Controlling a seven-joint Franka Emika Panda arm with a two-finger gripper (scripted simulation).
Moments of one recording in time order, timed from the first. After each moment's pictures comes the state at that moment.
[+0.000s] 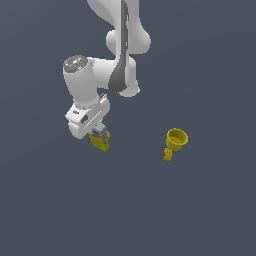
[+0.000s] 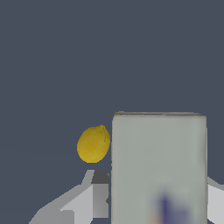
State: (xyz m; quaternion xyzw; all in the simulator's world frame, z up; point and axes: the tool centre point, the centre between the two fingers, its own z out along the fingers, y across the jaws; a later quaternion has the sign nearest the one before) arm -0.061 -0.145 0.153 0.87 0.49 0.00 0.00
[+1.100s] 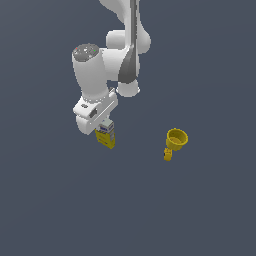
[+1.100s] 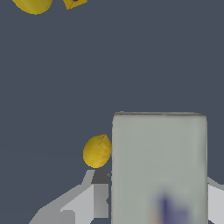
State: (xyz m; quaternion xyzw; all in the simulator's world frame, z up) arm -0.060 -0.109 0.183 0.87 0.49 0.00 0.00
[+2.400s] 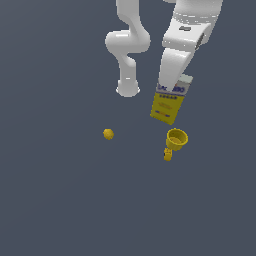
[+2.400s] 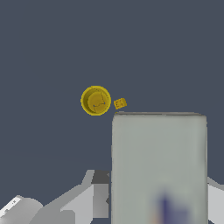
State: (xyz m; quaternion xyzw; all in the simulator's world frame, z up) arm -0.047 0.137 0.385 0.87 0.49 0.00 0.00
